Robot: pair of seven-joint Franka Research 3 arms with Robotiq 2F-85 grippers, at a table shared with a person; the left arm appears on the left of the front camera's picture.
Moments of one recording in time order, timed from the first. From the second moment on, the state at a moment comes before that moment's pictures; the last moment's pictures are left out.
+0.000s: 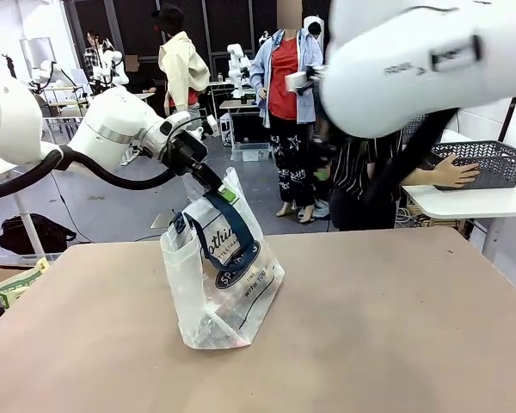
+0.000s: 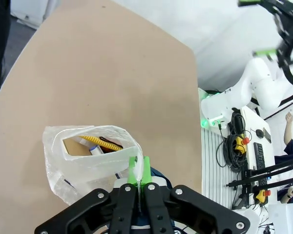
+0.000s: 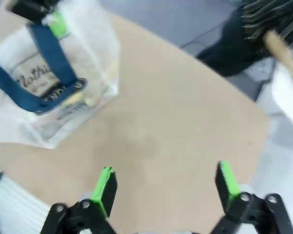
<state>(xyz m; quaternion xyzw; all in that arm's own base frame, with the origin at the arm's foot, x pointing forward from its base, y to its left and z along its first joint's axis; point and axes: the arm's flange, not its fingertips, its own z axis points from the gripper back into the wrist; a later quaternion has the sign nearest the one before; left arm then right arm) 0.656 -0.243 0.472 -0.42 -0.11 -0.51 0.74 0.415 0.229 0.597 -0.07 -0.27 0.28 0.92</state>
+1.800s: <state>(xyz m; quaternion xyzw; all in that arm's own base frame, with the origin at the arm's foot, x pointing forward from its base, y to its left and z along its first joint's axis) 0.622 -0.119 0.602 -0.19 -0.13 -0.43 0.87 0.411 -0.002 0.498 0.00 -0.17 -0.04 0.98</state>
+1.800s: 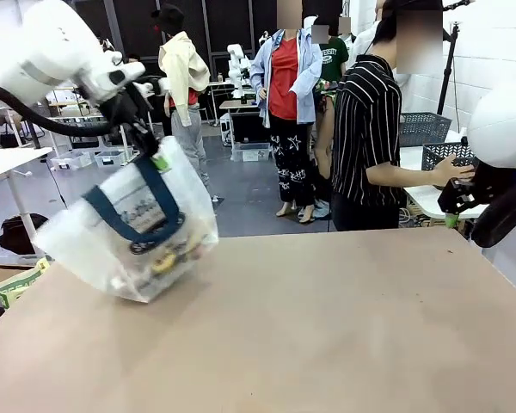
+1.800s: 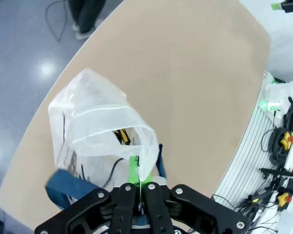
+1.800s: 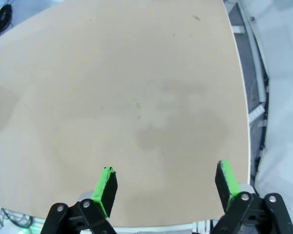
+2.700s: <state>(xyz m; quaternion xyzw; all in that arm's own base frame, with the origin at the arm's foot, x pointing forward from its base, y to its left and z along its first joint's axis) 0.538 0.044 0.579 -0.15 -0.10 -0.09 0.98 0.412 -0.002 0.498 0.00 -0.17 -0.04 0.98</state>
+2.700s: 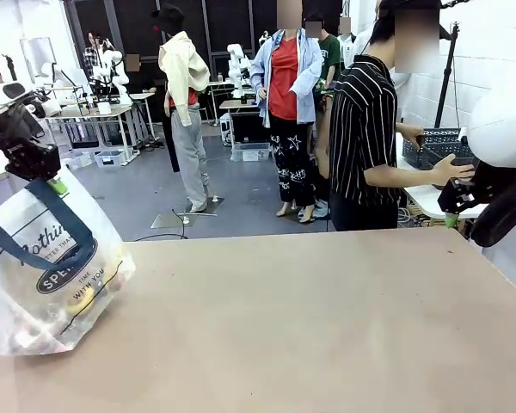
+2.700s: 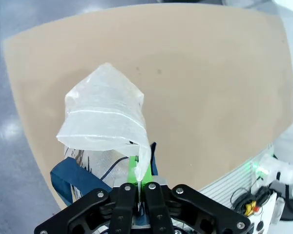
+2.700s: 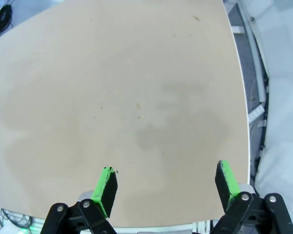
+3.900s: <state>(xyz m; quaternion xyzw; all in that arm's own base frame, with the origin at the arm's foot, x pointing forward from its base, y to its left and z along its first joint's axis) 0.516 -0.133 0.656 -0.07 -0.28 -0.24 0.93 0.412 -0.002 0.499 0.00 -0.17 -0.04 0.98</state>
